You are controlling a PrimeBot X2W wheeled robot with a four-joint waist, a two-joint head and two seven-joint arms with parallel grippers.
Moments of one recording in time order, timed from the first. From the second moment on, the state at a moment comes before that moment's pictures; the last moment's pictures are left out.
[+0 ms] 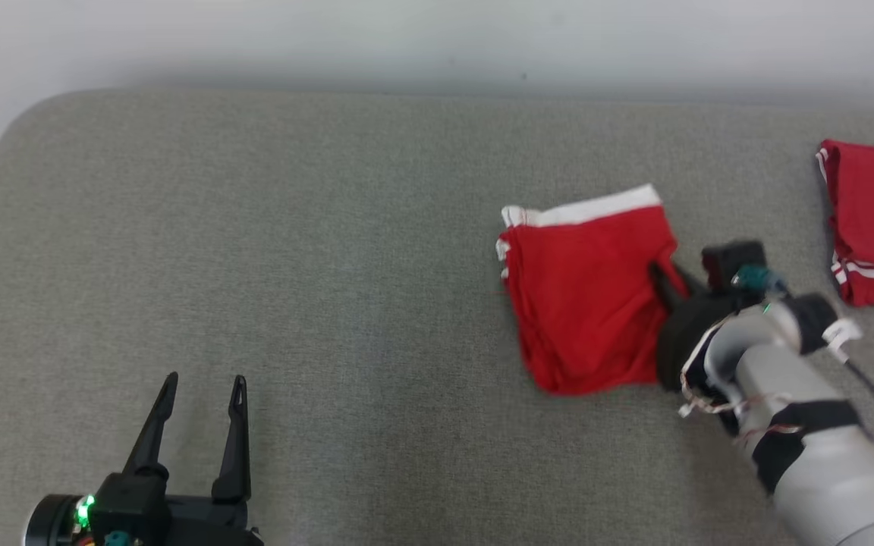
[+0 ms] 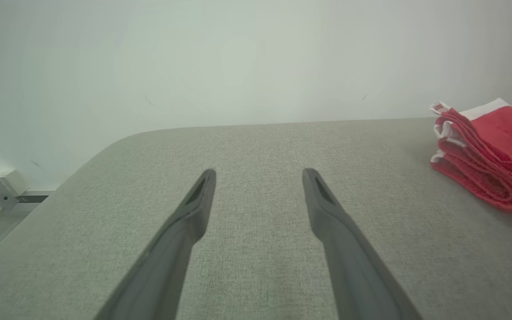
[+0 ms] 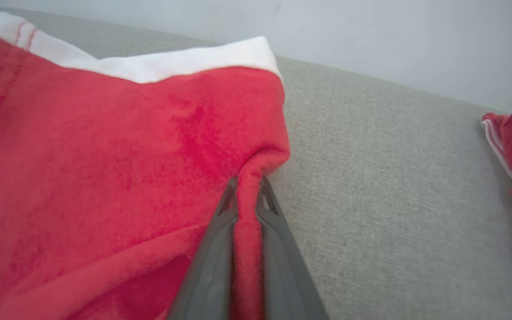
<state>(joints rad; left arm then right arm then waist) -0.07 0.08 -0.01 0.13 -0.07 -0.12 -0.26 -0.75 -0.26 0.32 1.02 0.25 0.13 -0.09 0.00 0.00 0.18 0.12</state>
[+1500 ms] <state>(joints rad) -0.22 0.19 -0.03 -0.17 -0.05 -0.13 -0.26 -1.15 -0.93 0.45 0.71 0.35 0.13 0.16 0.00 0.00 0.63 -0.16</state>
